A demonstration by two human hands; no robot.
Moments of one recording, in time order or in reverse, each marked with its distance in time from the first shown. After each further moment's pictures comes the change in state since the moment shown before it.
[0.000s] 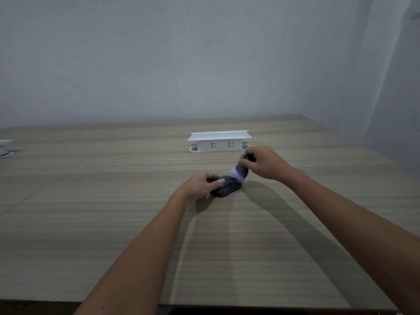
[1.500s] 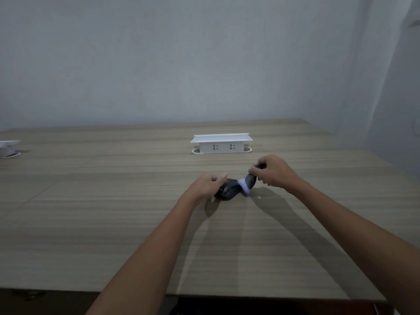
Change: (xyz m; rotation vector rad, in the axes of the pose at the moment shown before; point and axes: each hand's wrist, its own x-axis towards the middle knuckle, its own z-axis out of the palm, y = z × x) left_hand -0.024 0.027 0.007 0.051 0.067 -0.151; right_hand -0.029 0.002 -0.001 0.158 0.030 0.258
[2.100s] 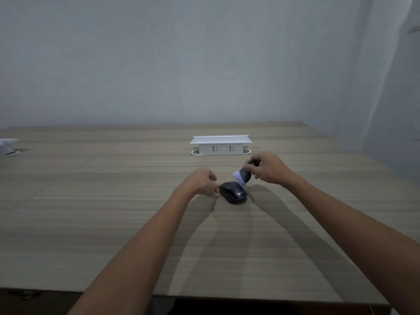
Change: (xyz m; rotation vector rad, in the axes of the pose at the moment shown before) left_hand 0.003 0.016 -0.018 0.067 -0.073 -0.037; right_hand 0.010 -0.013 -0.006 0.005 -0.044 -0.090
